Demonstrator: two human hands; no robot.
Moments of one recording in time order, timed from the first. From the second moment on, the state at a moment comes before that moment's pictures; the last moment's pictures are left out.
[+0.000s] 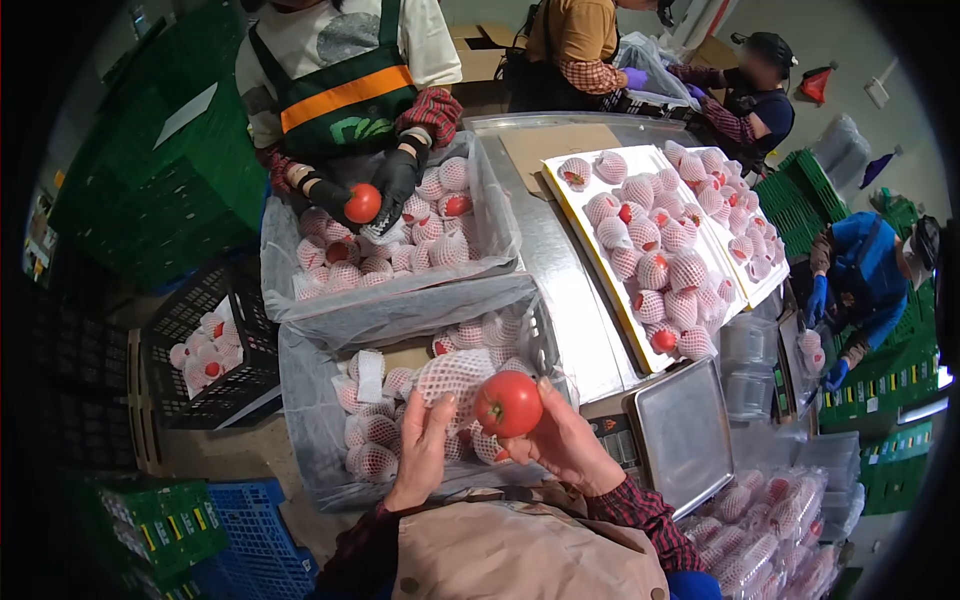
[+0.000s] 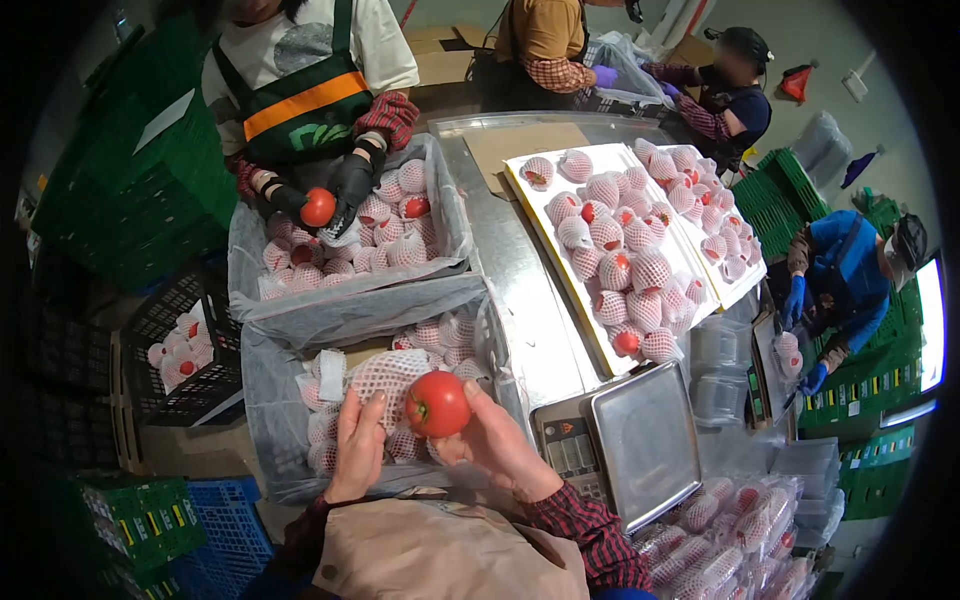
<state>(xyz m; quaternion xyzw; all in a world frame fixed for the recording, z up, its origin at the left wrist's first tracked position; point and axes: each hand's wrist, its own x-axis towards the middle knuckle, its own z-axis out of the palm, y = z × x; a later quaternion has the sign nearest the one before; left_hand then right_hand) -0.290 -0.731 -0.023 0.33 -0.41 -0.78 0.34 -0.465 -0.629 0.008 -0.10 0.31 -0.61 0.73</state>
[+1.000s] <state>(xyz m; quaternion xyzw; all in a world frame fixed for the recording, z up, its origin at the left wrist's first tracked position) -0.290 -0.717 -0.053 0.16 -0.25 -0.94 0.20 -0.453 -0.631 -0.037 -0.04 0.51 -0.62 0.59</state>
